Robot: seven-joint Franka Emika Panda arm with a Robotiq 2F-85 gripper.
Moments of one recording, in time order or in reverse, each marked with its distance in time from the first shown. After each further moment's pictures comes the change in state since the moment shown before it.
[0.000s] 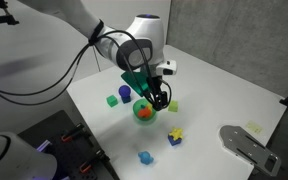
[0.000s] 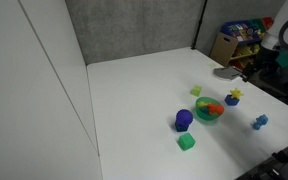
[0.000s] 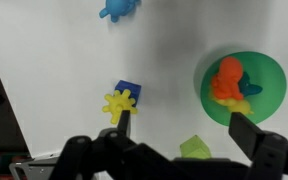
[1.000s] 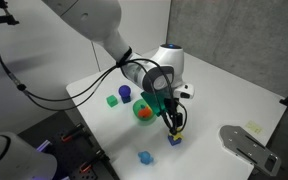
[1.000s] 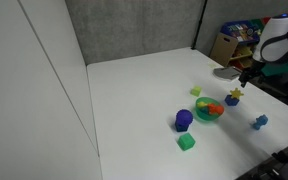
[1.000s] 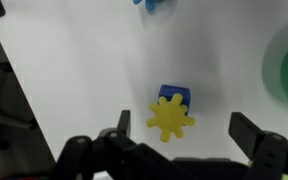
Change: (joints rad) arm -0.001 0.296 -0.110 0.181 -0.033 0.058 0.093
